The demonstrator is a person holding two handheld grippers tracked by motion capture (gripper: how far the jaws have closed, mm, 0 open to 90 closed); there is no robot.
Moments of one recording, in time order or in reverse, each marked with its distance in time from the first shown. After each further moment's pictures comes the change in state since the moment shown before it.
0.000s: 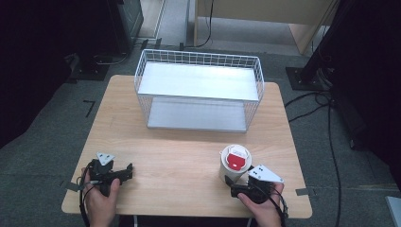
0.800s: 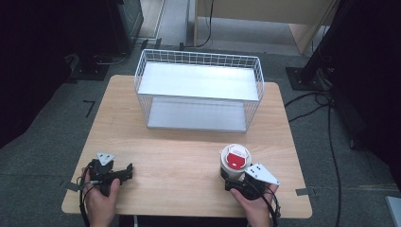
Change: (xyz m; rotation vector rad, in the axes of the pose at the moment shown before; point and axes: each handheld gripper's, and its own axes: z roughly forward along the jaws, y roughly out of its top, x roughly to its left) left arm 0.000 0.000 0.000 0.000 -0.003 0.003; right arm 0.013 0.006 0.010 -0.142 -0.066 0.058
